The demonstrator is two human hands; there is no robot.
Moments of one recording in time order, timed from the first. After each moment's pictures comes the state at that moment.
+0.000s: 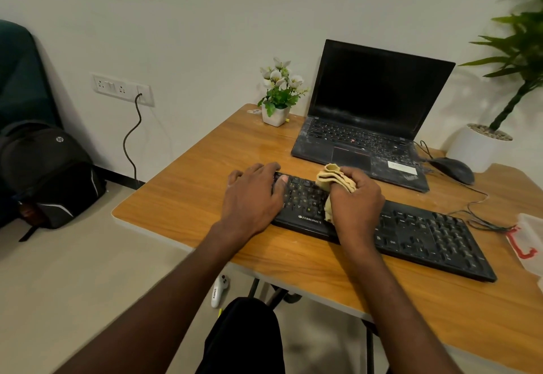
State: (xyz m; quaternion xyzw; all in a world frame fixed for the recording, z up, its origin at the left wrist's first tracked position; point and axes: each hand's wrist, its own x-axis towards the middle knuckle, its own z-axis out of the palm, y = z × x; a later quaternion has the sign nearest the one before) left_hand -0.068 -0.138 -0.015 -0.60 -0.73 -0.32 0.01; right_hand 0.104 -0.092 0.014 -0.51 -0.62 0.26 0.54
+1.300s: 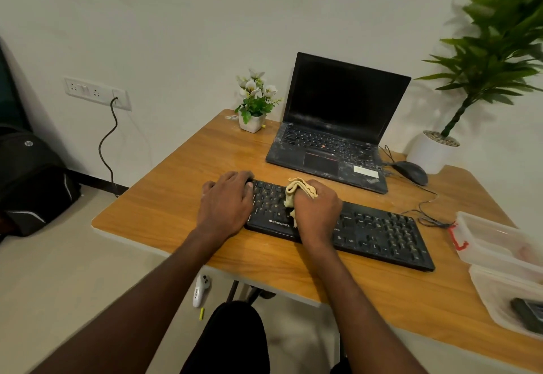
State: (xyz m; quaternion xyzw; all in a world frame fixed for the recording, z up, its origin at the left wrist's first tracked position) left_hand -0.073 -0.137 -0.019 -0.58 -0.74 -0.35 -0.01; right_hand 0.098 -0.100 0.020 -0.54 -0.62 0.29 0.49
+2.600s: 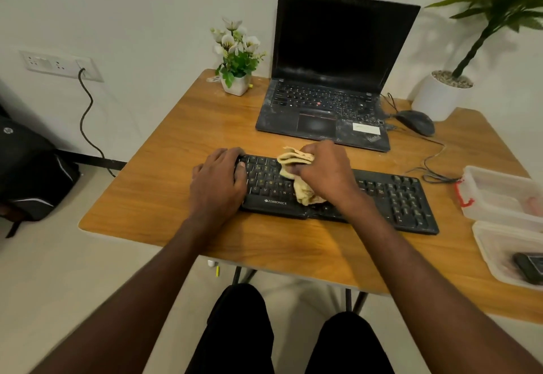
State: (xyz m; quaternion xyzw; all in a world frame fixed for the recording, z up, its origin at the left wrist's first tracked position) left_hand -0.071 -0.134 -0.017 -0.59 -0.73 -0.34 -0.03; right_hand 0.131 -0.056 0.063 -0.55 -0.79 0.20 0.18
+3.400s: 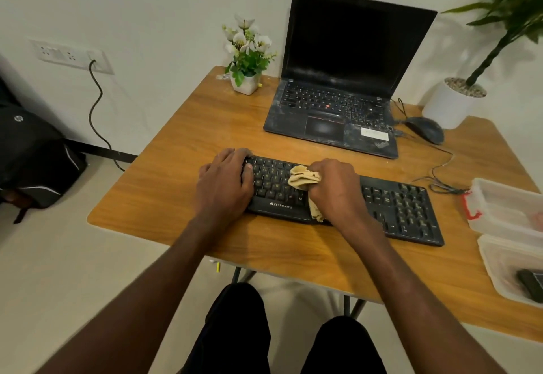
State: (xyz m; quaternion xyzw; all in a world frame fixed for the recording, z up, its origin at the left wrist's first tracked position) left_hand -0.068 -0.136 -0.009 -0.59 -0.74 -0.33 -0.05; right_hand 0.141 -0.078 0.057 -0.54 -0.81 0.15 0.17
